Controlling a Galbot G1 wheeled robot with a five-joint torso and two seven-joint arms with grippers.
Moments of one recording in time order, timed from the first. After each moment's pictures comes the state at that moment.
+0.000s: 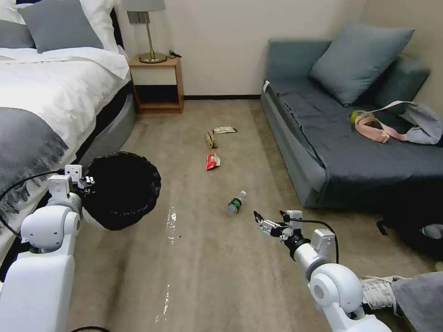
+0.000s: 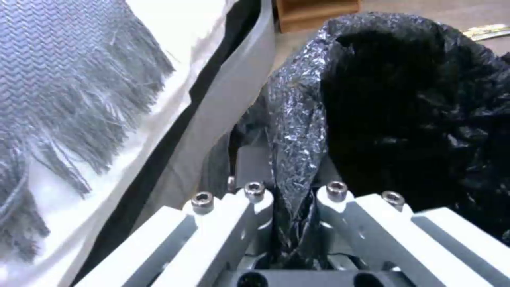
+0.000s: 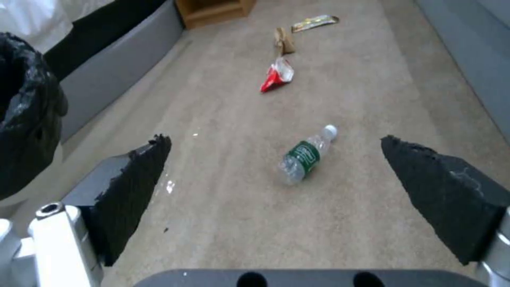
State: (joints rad) left arm 1.01 -1.14 -0.78 -1.80 -0.16 0.67 0.00; right arm -1.36 1.28 0.40 2.06 0.52 -0.45 0.05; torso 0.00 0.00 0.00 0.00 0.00
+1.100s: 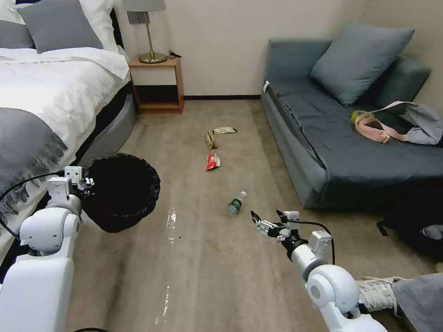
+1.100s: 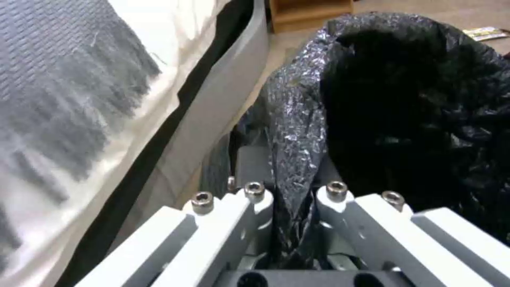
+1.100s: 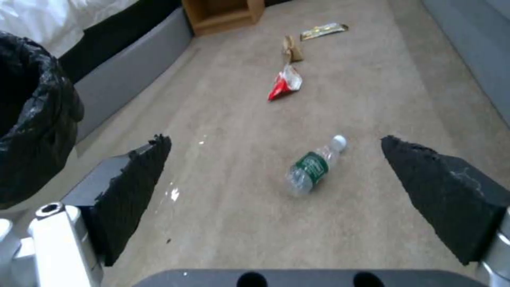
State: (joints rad) left arm 1.03 -1.15 -0.78 -1.82 -0.18 0.66 0.00; right arm -1.37 1.28 0.40 2.03 0.51 -0.39 0.00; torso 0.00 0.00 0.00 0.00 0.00
